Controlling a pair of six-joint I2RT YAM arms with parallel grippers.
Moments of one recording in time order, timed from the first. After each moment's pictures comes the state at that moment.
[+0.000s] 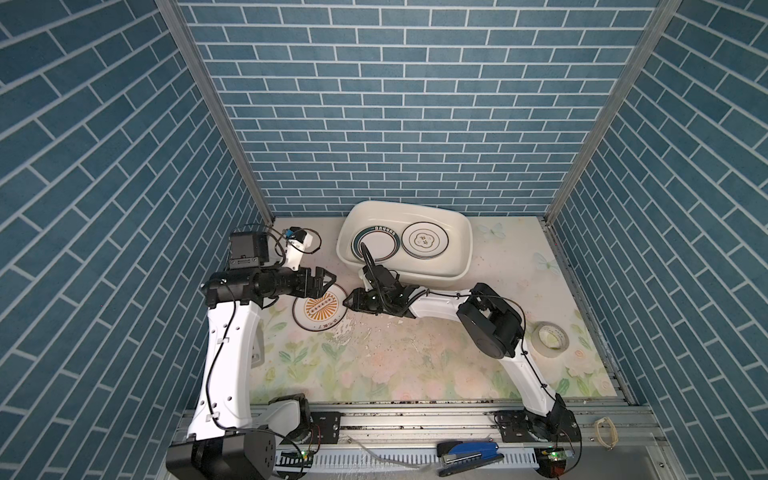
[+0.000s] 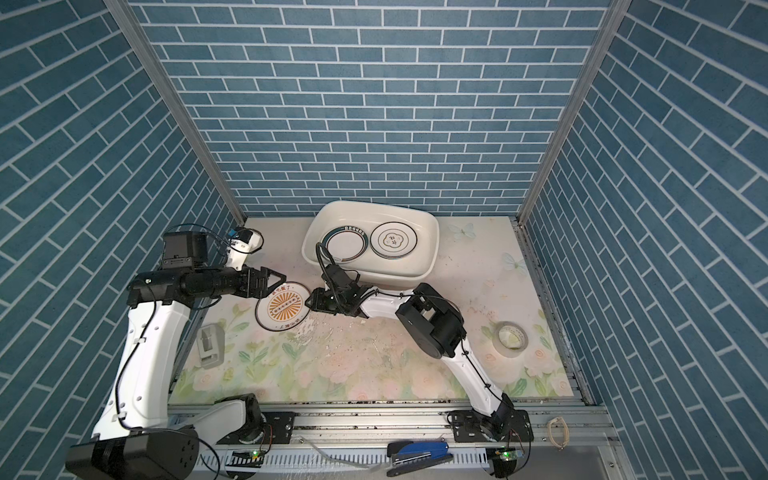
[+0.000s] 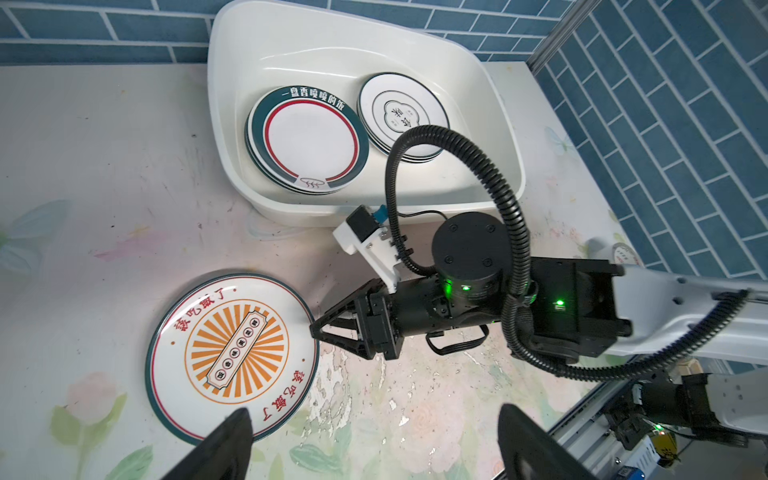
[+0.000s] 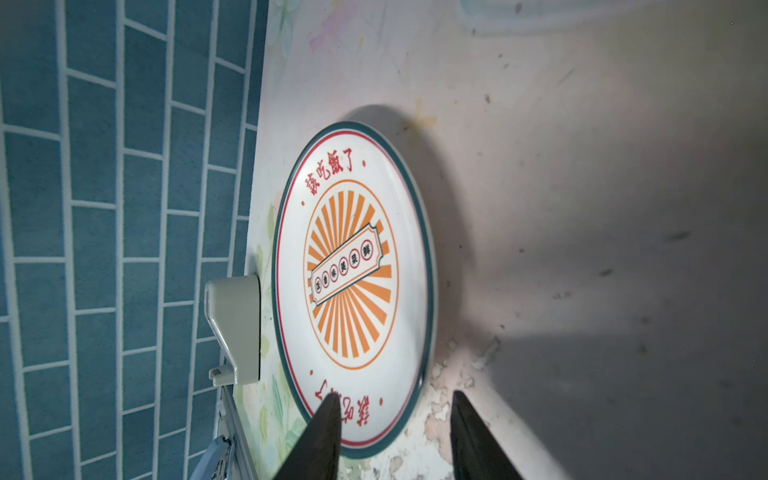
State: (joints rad) left arm 0.13 1.13 1.33 -1.11 0.63 0.20; right arm 1.00 2.31 1.61 0.08 -0.34 0.95
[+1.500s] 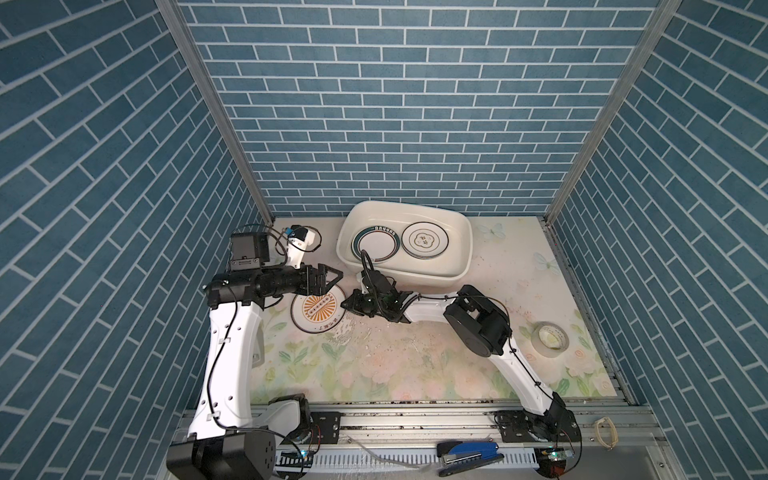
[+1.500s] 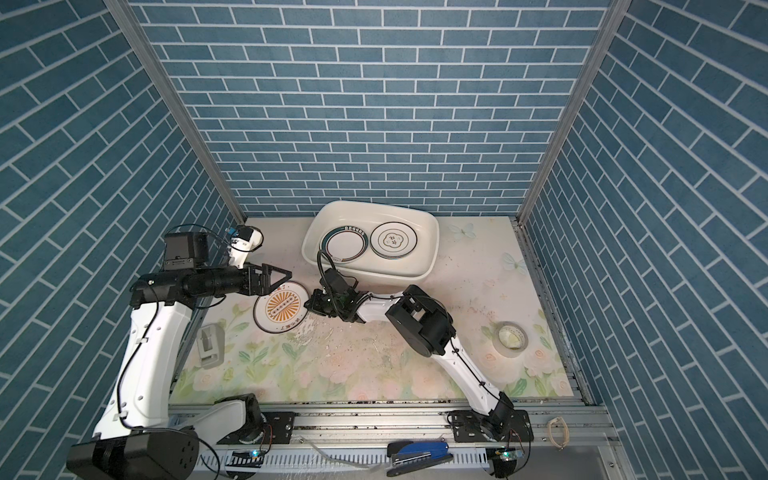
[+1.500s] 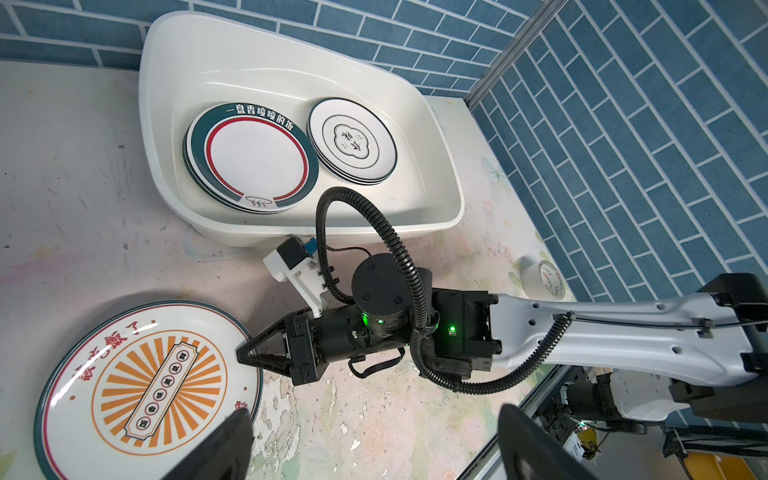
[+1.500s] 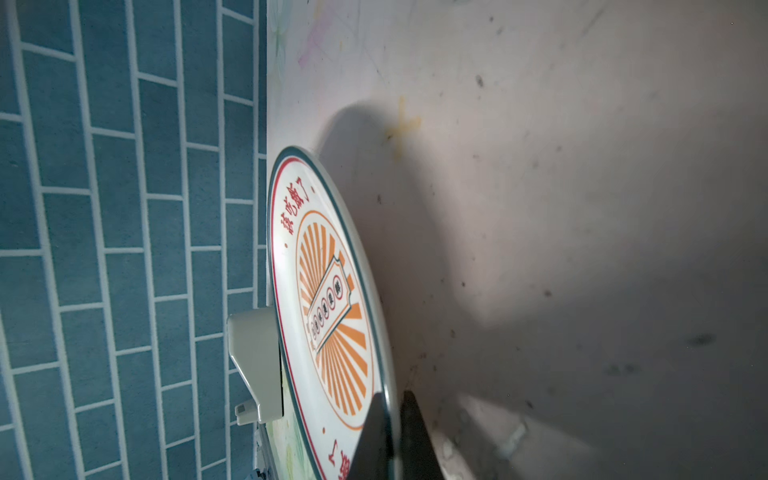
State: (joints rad) left arm 0.13 1.13 1.30 -1.05 0.77 0.12; right arm 1.01 2.41 1.62 0.26 -0.33 1.10
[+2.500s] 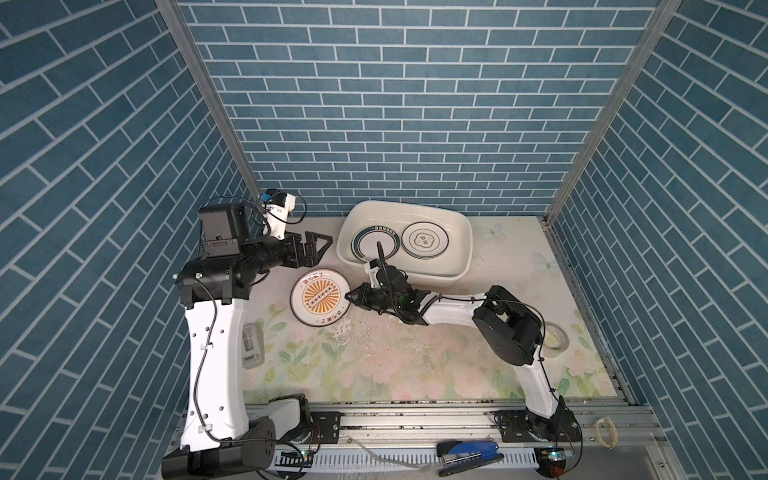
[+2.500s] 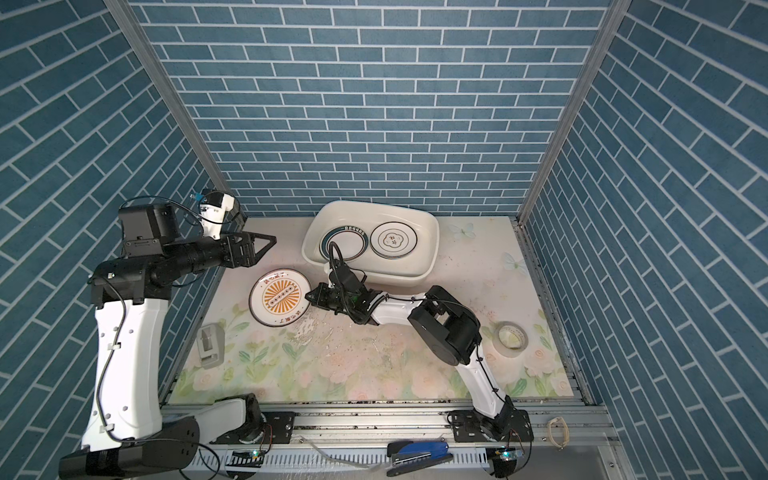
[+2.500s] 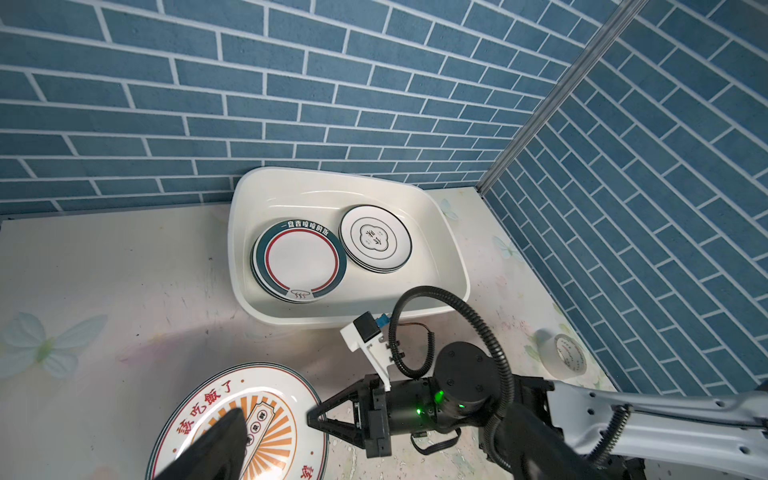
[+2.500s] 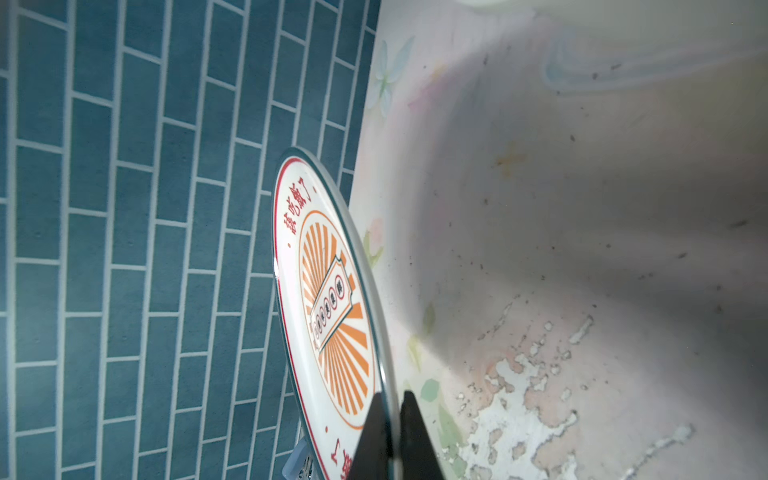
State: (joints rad) left arm 0.13 1.19 1.67 -1.08 0.67 0.01; right arm 1.01 2.11 1.38 0.35 -0.31 1.07
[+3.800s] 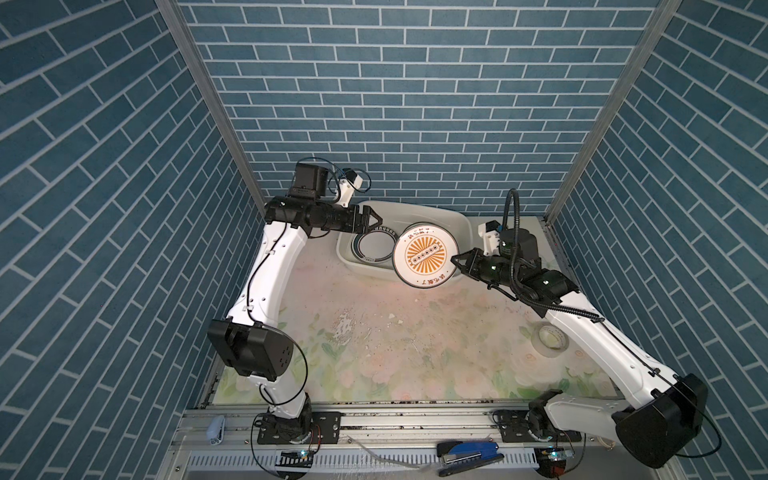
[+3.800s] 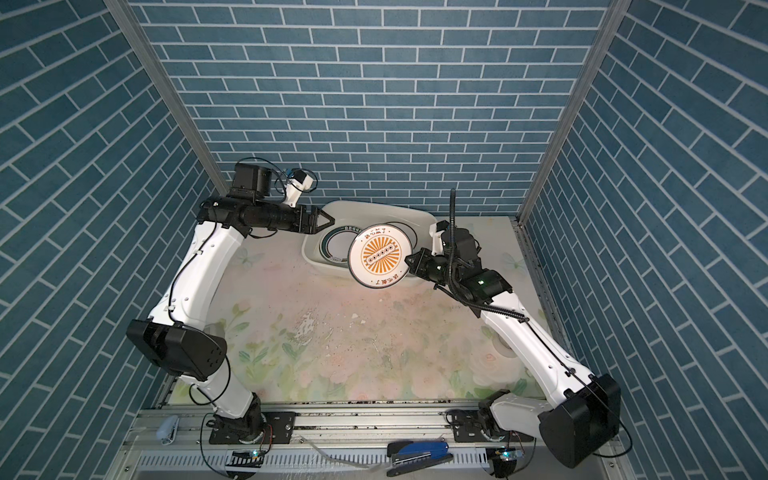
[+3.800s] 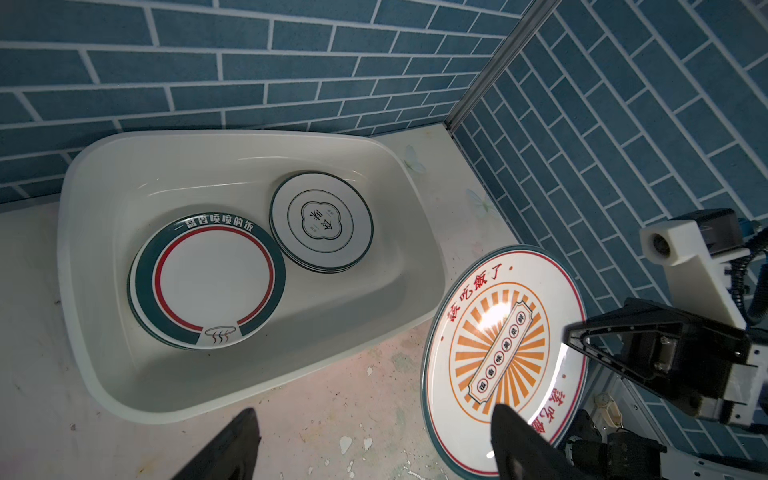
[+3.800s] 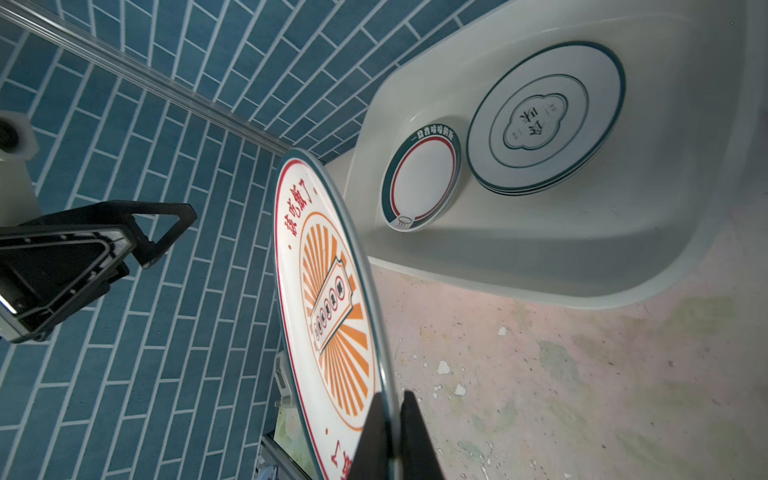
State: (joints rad) left arm -0.20 1.73 1.98 -1.00 0.60 -0.07; right arm 0.51 1.23 1.14 -0.43 -0.30 0.76
